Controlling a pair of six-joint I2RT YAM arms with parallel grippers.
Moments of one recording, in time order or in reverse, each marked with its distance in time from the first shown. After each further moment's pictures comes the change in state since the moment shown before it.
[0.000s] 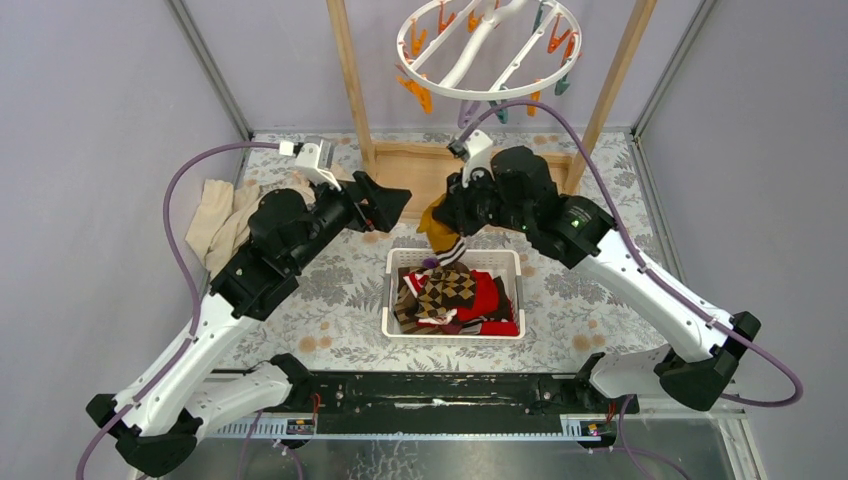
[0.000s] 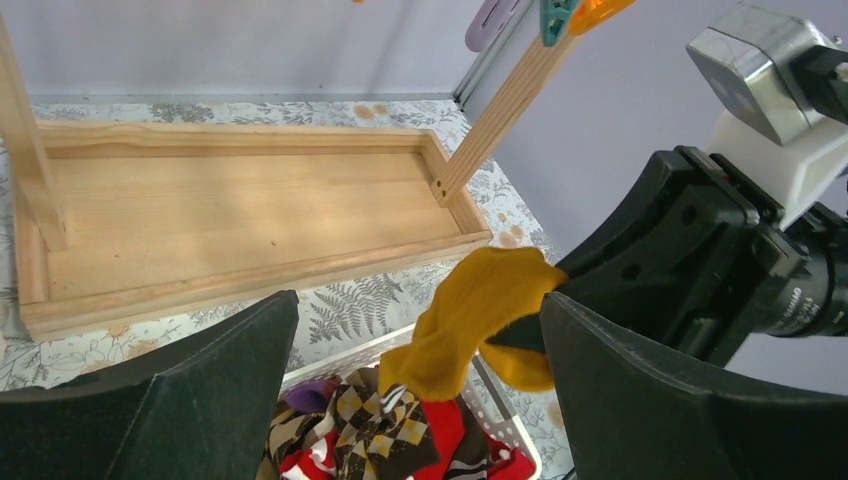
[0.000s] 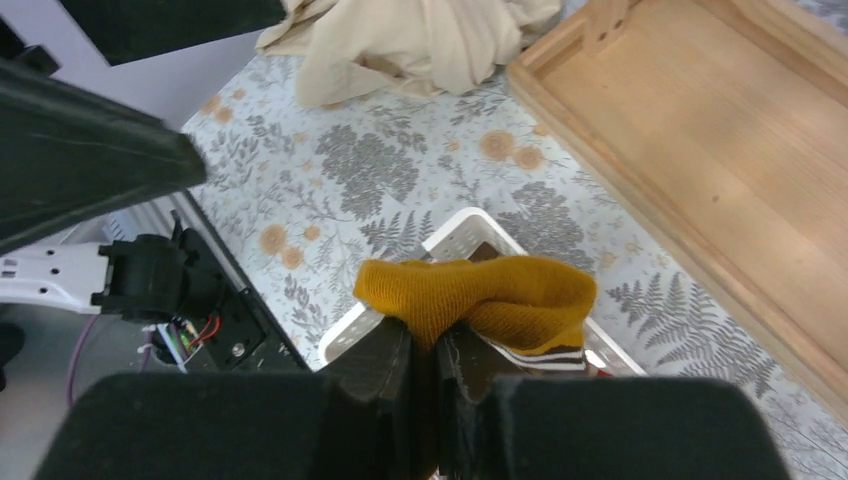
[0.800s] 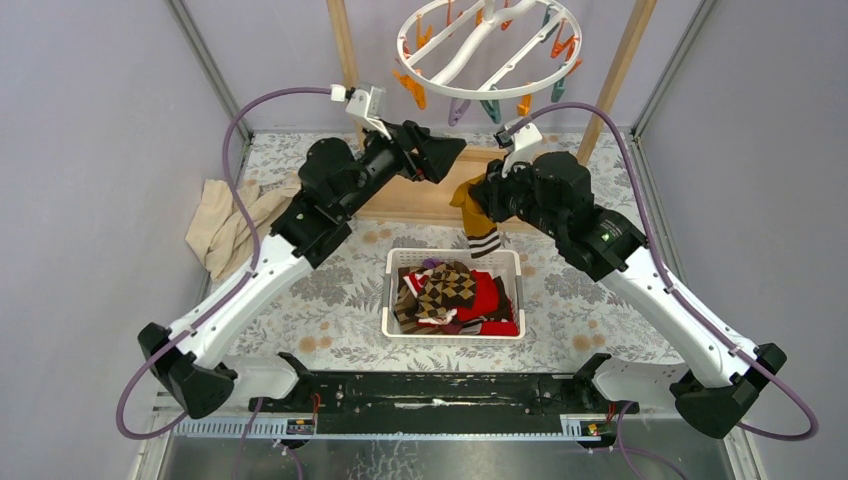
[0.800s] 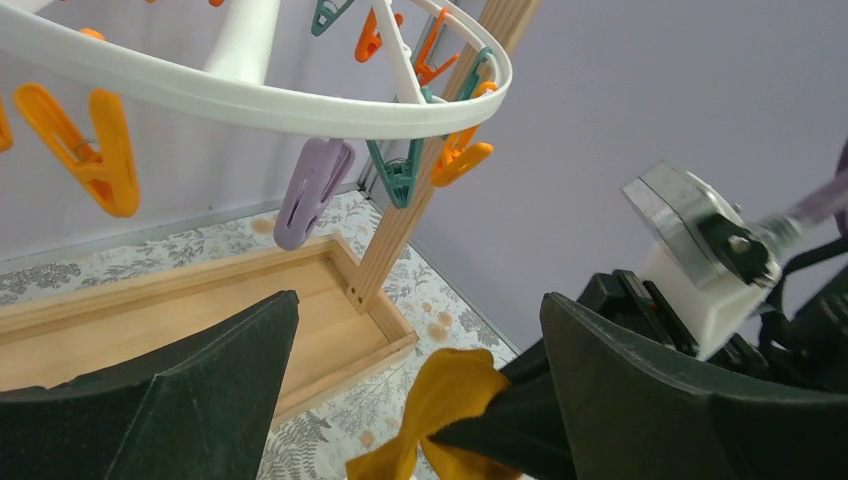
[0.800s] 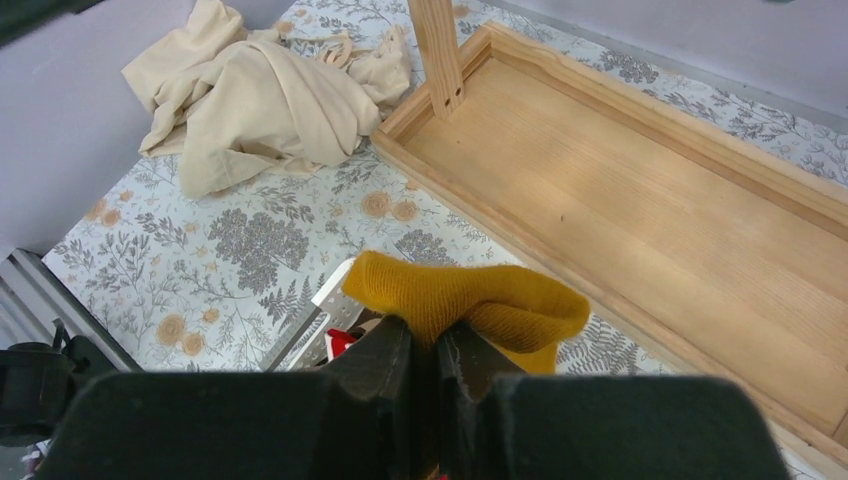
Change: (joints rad) left arm 0.000 0.372 0.217 0.366 0.133 0.010; right arm -0.097 -0.142 -0.149 0.134 0.148 -0.037
